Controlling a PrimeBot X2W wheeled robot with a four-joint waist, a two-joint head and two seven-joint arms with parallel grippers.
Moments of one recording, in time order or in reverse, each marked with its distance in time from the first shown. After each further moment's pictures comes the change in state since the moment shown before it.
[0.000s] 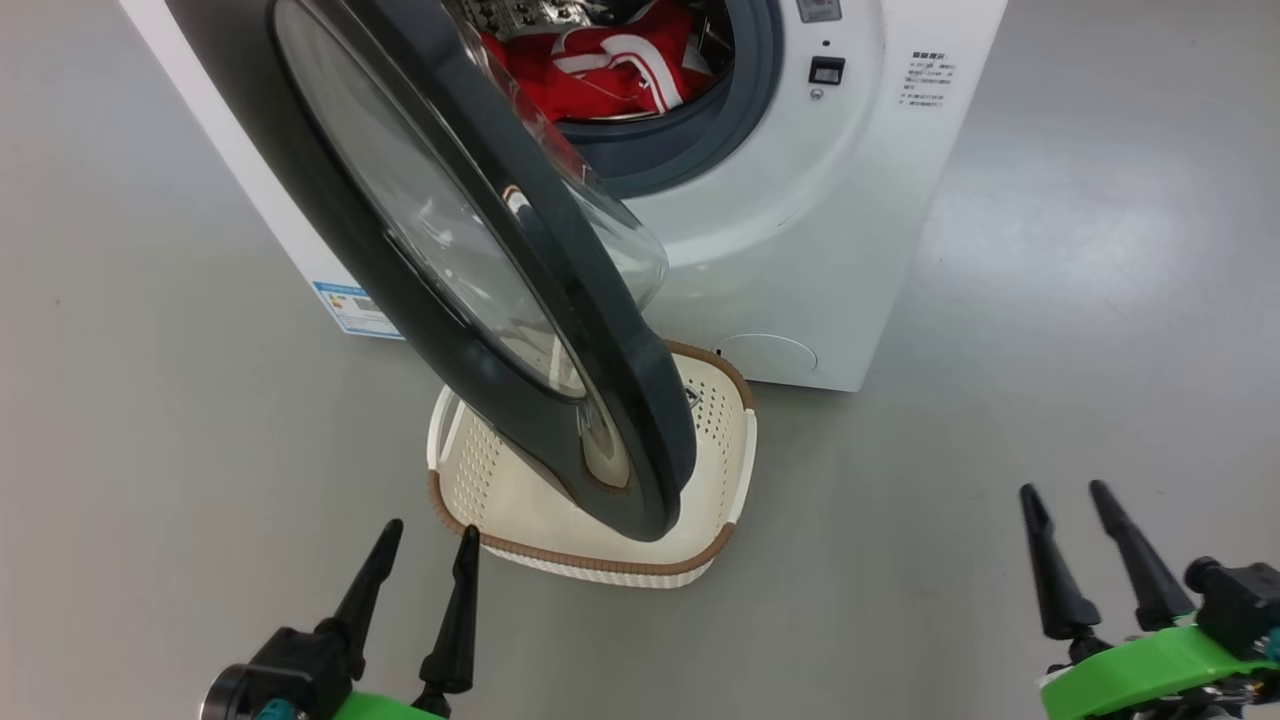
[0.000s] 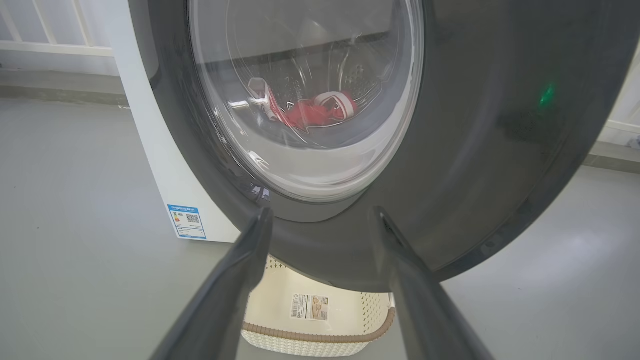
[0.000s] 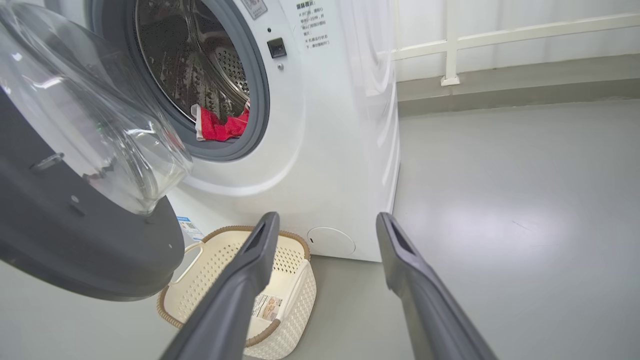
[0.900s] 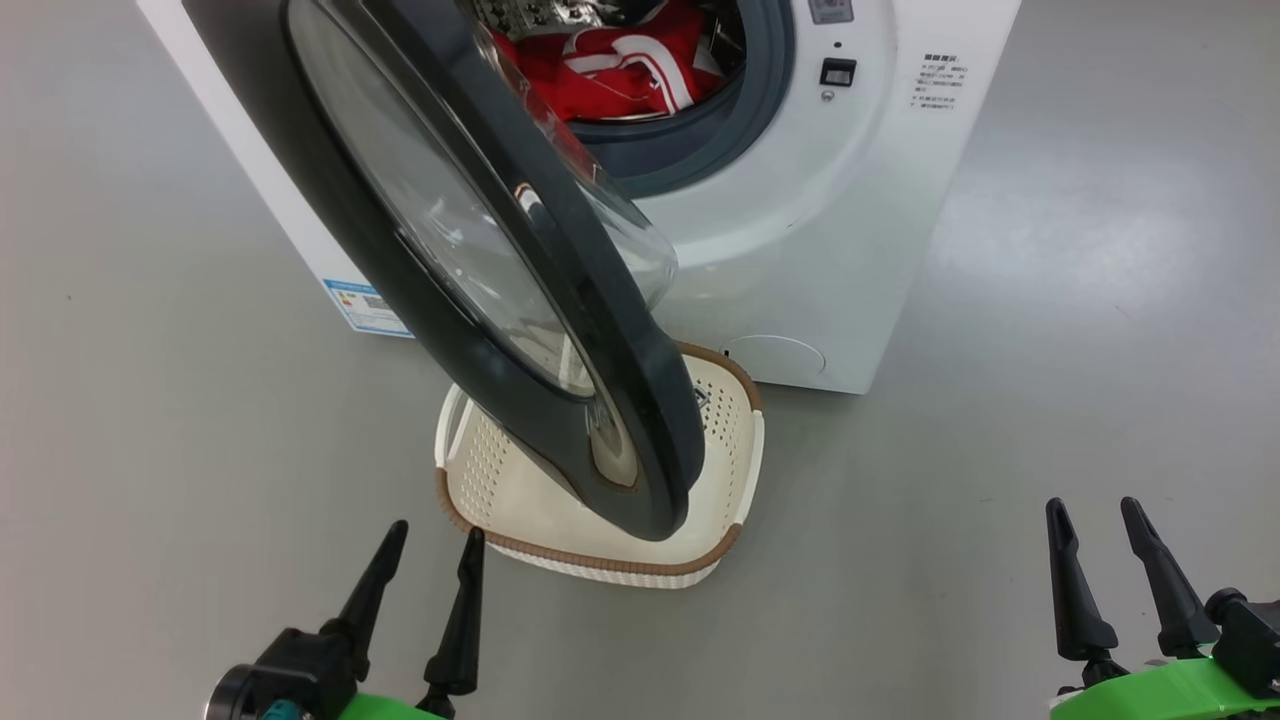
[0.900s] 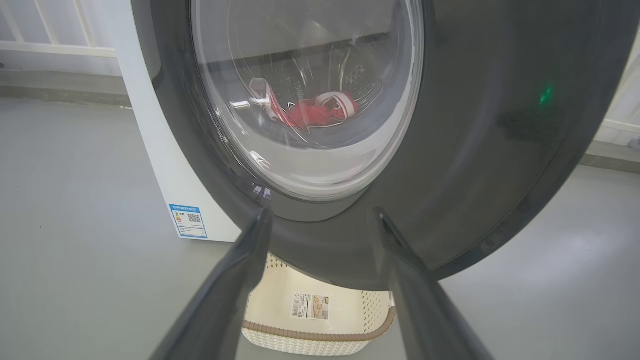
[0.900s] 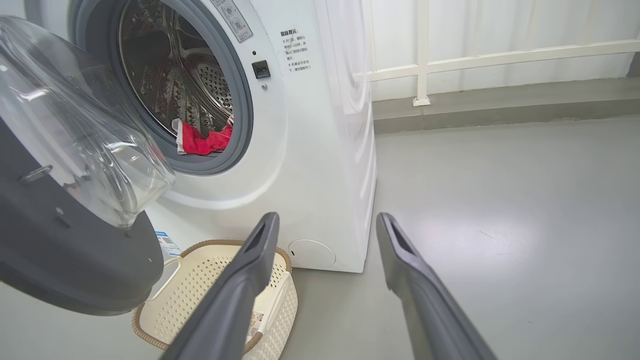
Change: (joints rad) left arm 0.000 0.000 -0.007 0.000 0.000 0.000 0.000; right arm 0.085 0.114 -0.150 -0.116 -0.152 0.001 -0.002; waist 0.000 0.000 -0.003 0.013
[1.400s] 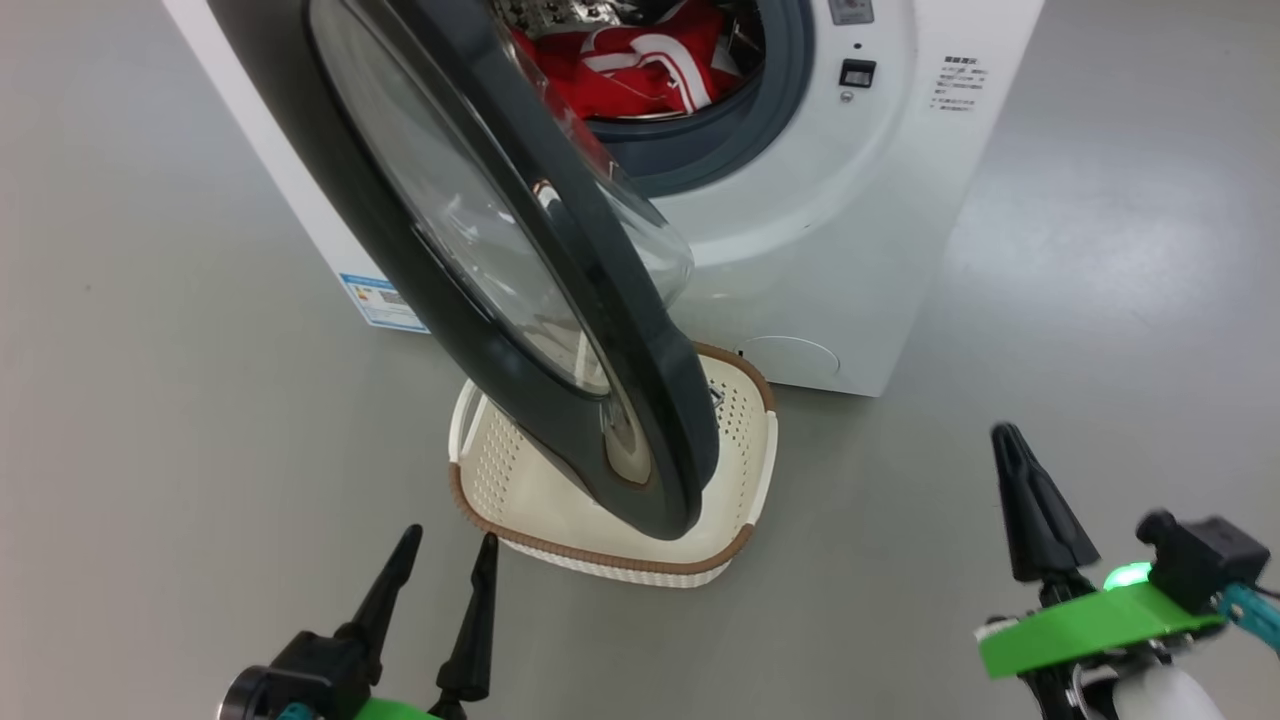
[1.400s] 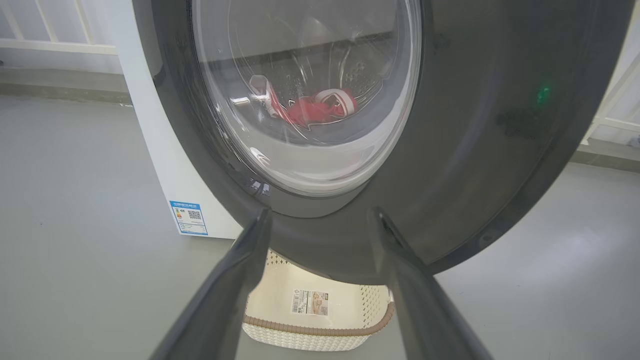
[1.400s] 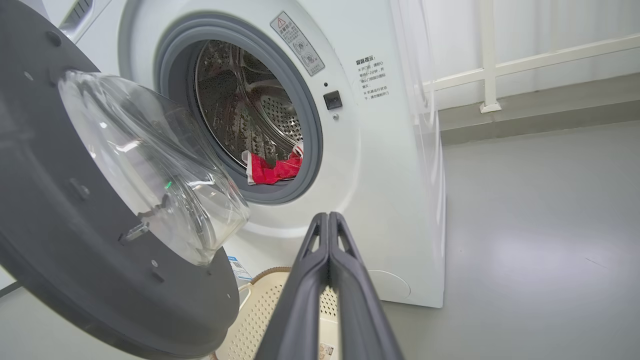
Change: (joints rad) left arm 0.003 0.000 -0.020 0.000 0.000 0.000 0.000; right arm -0.141 -0.021 0.166 0.026 0.157 0.000 0.000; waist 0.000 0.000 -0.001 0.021
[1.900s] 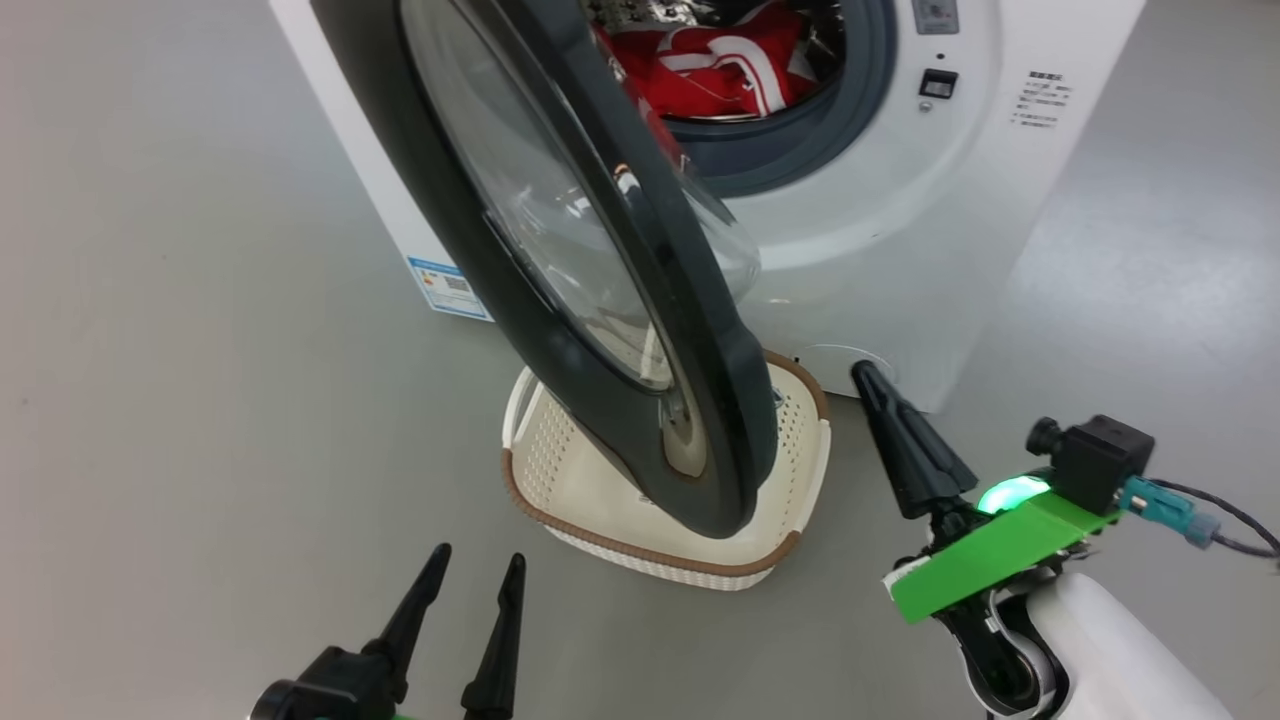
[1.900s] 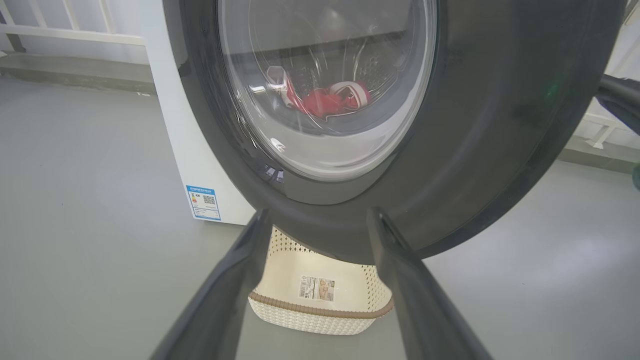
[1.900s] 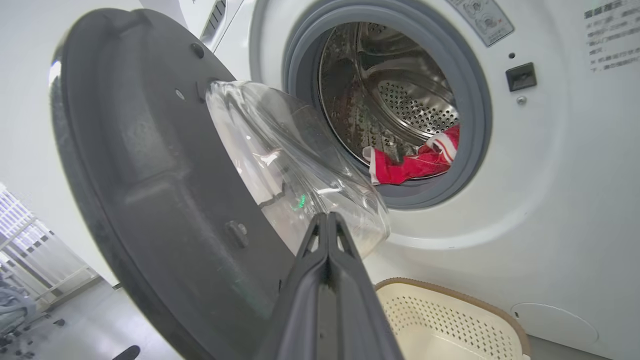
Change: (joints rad) left arm 0.019 0.000 -0.046 -0.001 -0.014 0.002 0.000; right arm -0.243 -0.110 0.348 0.072 0.336 0.000 0.000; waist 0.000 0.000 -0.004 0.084
